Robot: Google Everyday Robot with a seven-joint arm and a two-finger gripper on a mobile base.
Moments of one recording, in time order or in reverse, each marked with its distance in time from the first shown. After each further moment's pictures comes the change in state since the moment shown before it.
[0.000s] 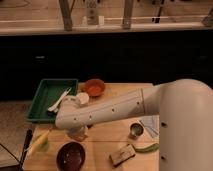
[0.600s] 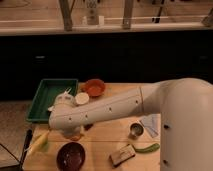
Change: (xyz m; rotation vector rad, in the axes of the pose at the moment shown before) arm -0.010 -0.022 -0.019 0.033 0.008 -0.102
